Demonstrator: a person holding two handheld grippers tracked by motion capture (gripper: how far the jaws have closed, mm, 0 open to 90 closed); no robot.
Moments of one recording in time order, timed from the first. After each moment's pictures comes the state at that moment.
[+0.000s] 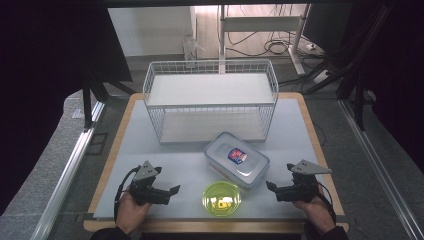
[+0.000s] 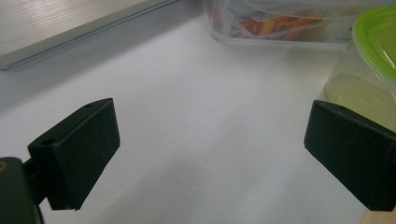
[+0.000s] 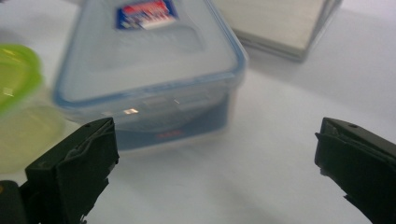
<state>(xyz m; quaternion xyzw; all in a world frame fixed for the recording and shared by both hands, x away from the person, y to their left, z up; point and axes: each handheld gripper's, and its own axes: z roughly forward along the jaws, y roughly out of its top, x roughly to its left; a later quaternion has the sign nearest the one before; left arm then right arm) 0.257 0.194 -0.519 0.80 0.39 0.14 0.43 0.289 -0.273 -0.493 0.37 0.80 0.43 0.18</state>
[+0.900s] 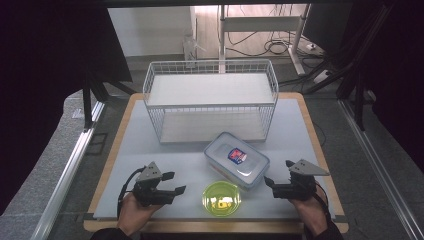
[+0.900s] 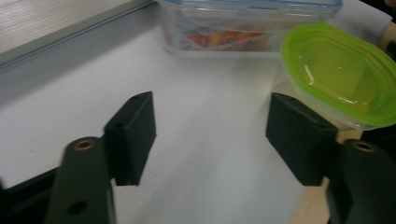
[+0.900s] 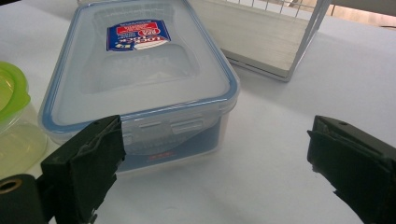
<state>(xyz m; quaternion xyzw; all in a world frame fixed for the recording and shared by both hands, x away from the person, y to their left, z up) 0.246 0.175 -0.499 0.81 0.35 0.10 0.45 0.287 -0.264 -0.490 0.37 0.79 0.44 0.23</state>
